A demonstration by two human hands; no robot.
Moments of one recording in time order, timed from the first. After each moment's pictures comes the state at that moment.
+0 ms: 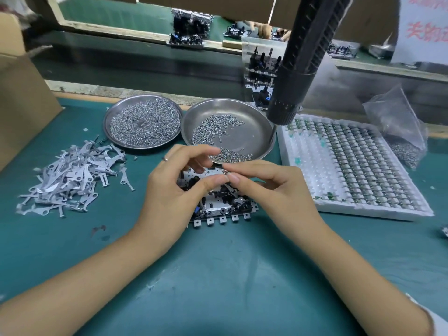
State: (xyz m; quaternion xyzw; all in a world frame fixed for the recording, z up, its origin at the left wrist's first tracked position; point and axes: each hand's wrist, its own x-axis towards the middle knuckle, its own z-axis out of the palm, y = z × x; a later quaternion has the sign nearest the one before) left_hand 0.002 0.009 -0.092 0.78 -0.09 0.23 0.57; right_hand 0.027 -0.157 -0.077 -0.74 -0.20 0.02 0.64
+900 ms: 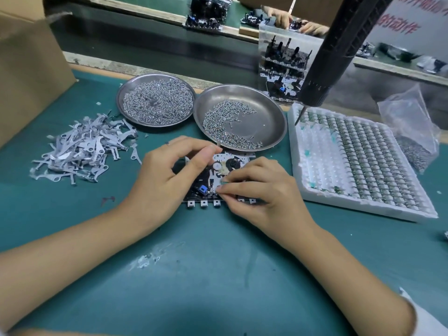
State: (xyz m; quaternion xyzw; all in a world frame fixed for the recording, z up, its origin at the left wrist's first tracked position) left_hand -0.010 0.027 -0.092 0.81 -0.08 0.20 0.54; right_hand 0.025 -0.153 -0.102 -0.82 -0.44 -0.20 0.31
